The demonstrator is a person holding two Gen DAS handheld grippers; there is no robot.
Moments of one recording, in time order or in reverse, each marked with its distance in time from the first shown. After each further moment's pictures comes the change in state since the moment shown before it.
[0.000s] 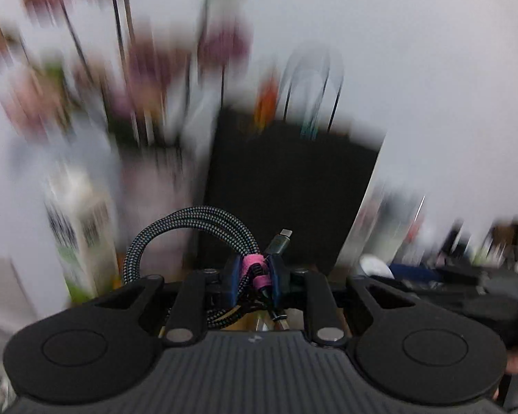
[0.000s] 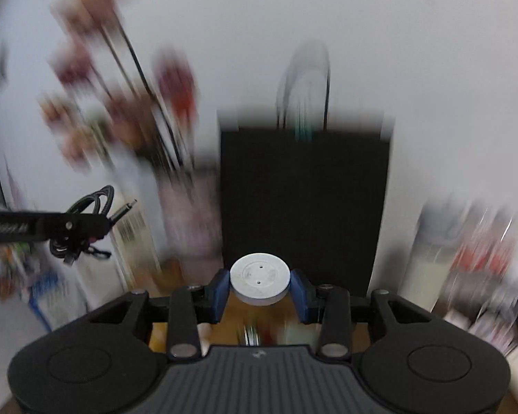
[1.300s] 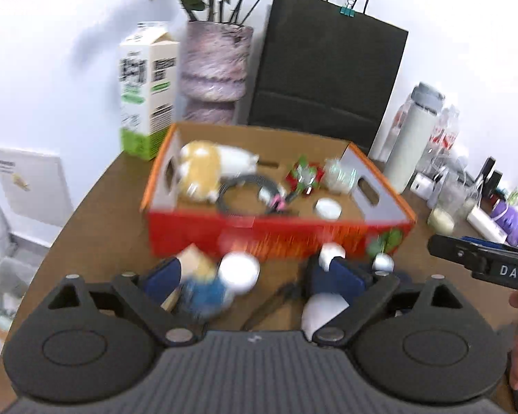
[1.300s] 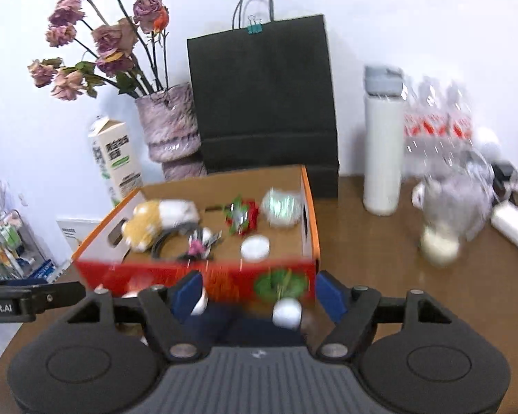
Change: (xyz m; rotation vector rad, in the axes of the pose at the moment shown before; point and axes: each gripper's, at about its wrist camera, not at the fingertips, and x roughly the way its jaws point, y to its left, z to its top) left arm -0.080 -0.009 -0.175 -0.067 0.071 0.149; right arm -0.092 0.000 -0.162 0.177 -0.006 -0.039
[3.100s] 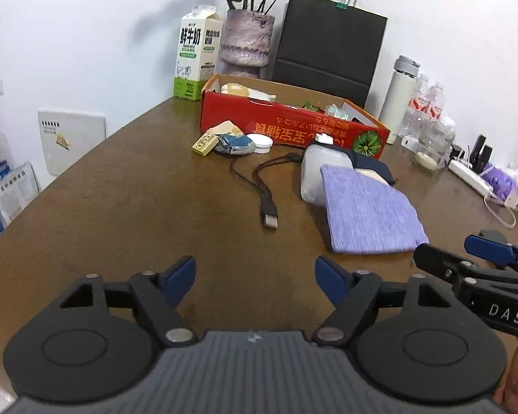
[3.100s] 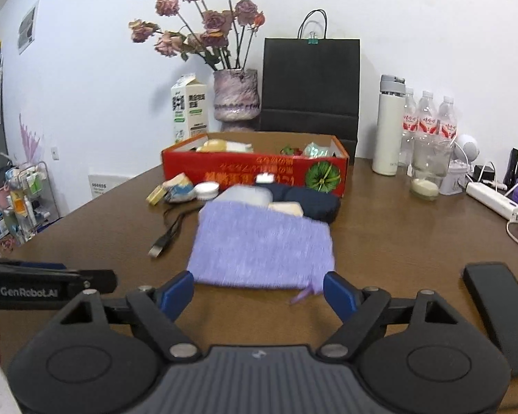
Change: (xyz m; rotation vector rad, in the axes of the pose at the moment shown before) left arm -0.107 0.004 -0.163 -0.063 -0.043 0.046; right arm -0.120 0.058 -0.153 -0.196 -0.094 0.003
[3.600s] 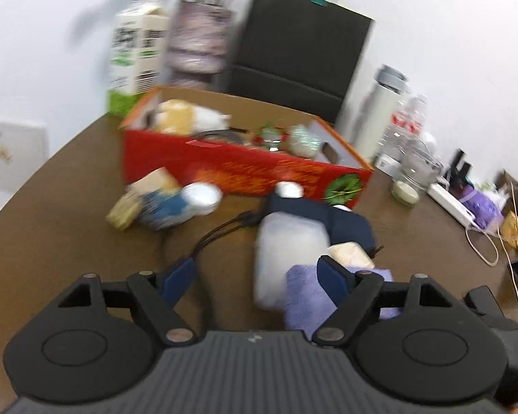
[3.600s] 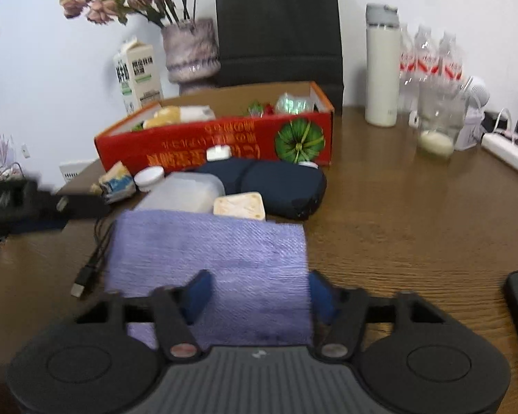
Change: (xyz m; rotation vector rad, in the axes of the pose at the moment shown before) left arm 0.098 -0.034 0.092 0.049 0.031 -0.161; right arm 0.107 -0.045 0.024 0.118 0.184 0.011
